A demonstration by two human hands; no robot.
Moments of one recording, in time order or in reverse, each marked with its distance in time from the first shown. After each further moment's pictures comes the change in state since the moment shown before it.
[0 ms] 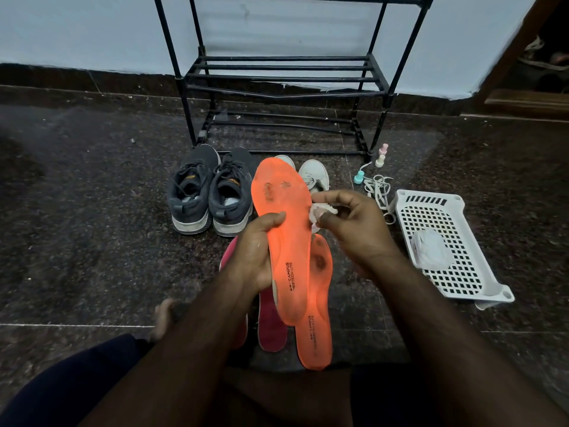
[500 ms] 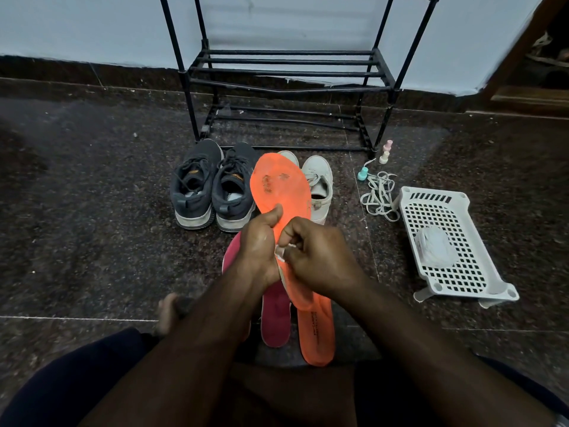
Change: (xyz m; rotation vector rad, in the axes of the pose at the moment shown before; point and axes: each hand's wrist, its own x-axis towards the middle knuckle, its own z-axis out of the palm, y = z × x) left_hand -0.003 0.000 0.009 0.000 0.182 0.020; right_hand -0.034 0.004 0.046 -0.526 -0.200 -0.163
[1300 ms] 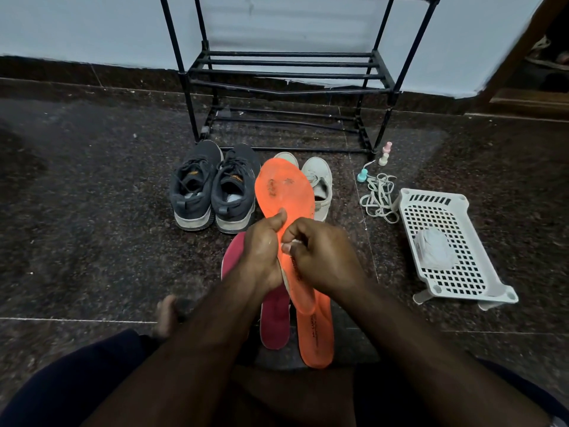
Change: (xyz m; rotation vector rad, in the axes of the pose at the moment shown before) left_hand -0.006 -0.003 0.005 -0.013 -0.026 -0.031; right_hand 0.003 0.010 0.001 -0.067 0.068 -0.033
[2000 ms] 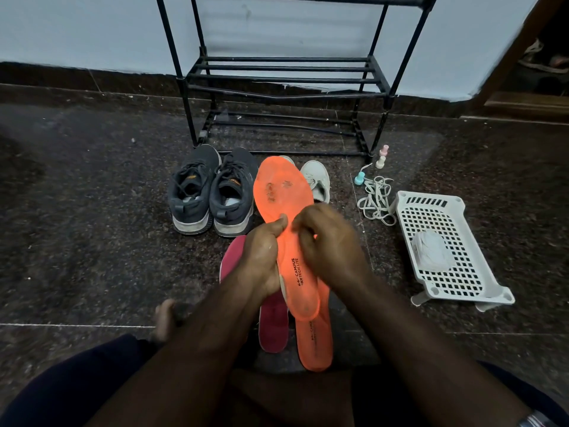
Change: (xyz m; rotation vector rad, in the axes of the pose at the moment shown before) left_hand -0.001 -0.005 0.001 0.009 -0.059 0.014; right_hand 0.015 0.015 -0.009 -0.089 0.253 -0.221
